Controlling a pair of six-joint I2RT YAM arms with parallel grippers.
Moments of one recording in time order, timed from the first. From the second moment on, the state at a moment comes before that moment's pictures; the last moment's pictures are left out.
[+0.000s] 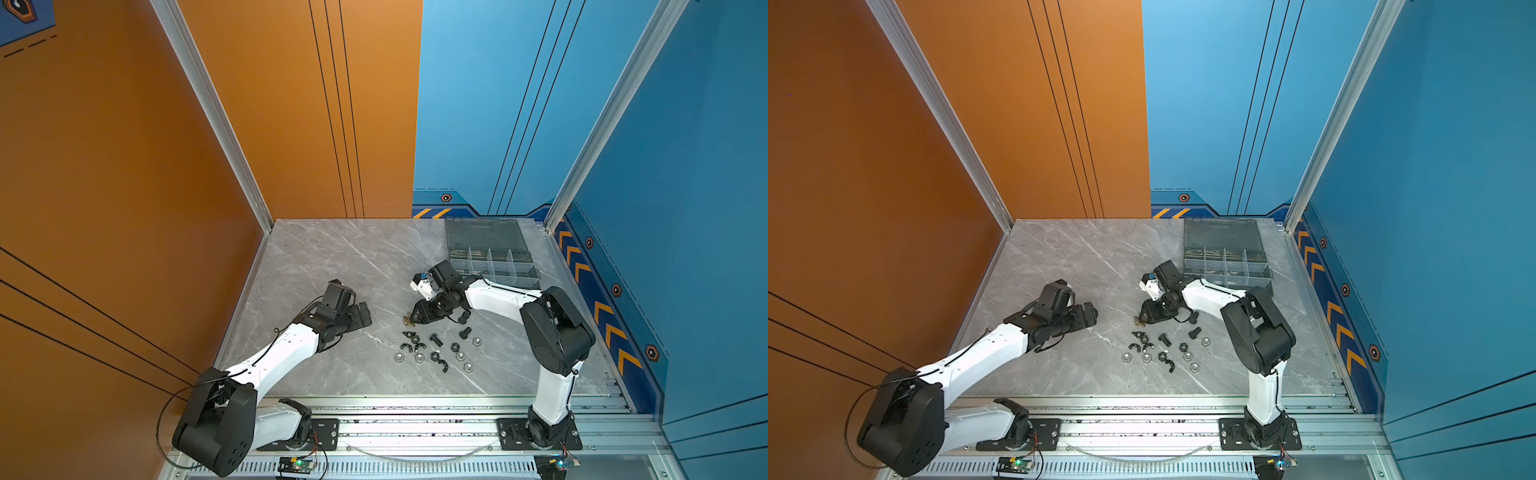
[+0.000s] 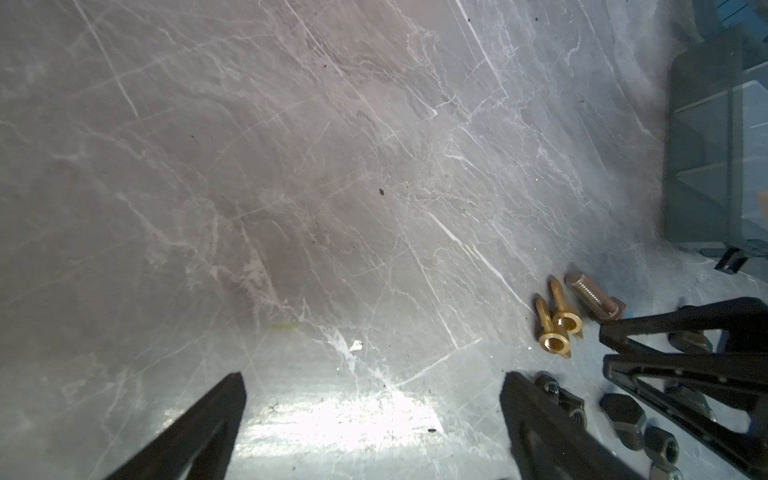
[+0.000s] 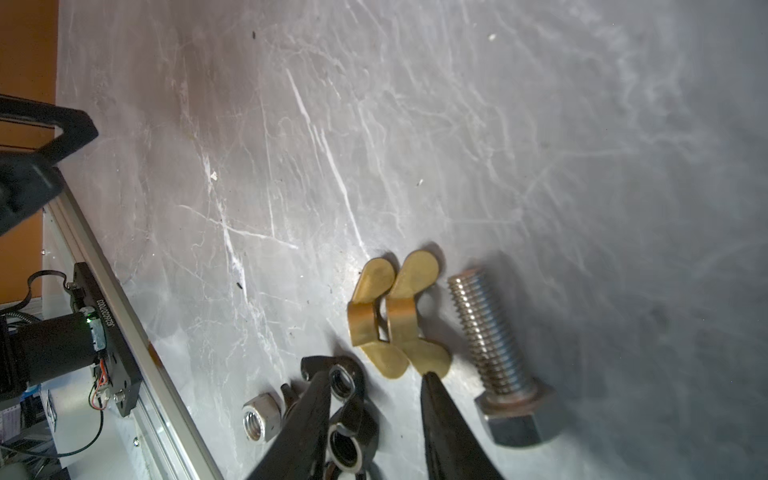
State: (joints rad) left arm -0.40 1.24 0.66 -0.35 -0.01 -0.66; right arm 0.57 1.89 1.19 -0.44 -0.50 0.21
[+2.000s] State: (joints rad) left arm -0.42 1.28 0.68 -0.36 -0.01 -0.66; right arm 0.58 2.00 1.28 -0.42 -0.46 0.22
